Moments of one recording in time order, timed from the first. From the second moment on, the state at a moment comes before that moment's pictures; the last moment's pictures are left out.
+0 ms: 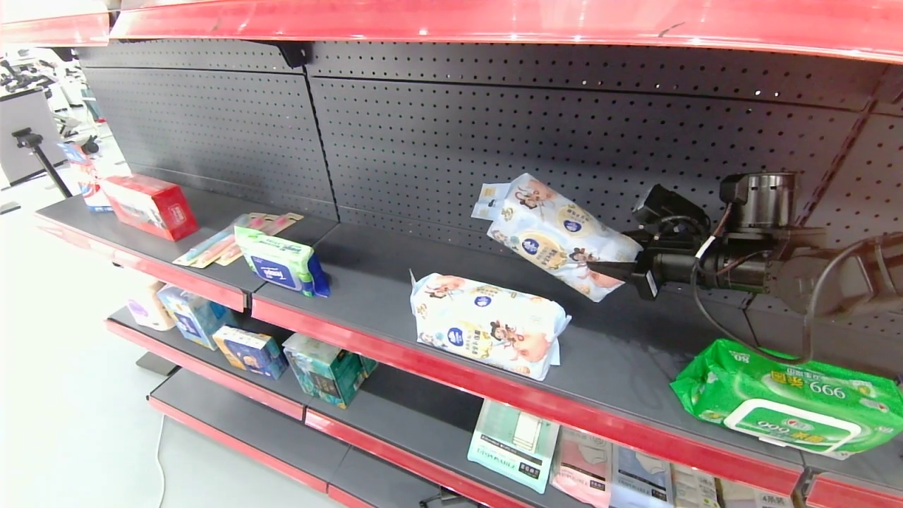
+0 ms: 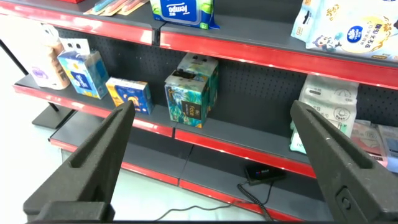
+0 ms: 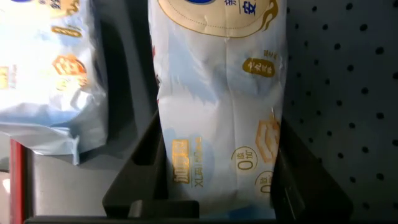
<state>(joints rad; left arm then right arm) -0.05 0.08 0.00 0.00 0.00 0.00 0.11 1.92 -1.06 -0.46 0.54 -0.70</state>
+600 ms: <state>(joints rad) -0.05 0.08 0.00 0.00 0.00 0.00 0.12 1.97 -1.08 -0.46 0.54 -0.76</state>
